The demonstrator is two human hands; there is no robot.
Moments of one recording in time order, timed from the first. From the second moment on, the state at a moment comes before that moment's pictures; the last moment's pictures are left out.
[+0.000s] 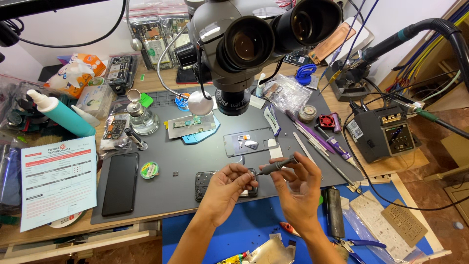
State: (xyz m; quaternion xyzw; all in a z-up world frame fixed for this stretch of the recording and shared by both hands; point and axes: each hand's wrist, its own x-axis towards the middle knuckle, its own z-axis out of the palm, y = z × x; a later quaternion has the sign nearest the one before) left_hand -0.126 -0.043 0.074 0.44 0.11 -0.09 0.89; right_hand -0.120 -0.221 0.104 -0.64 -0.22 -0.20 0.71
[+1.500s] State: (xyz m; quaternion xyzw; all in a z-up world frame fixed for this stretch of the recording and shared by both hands) left_hand -0.134 -0.012 0.105 0.73 0.12 0.13 0.66; right_hand -0.091 -0.224 0.082 -0.80 -0.36 -0.10 0.48
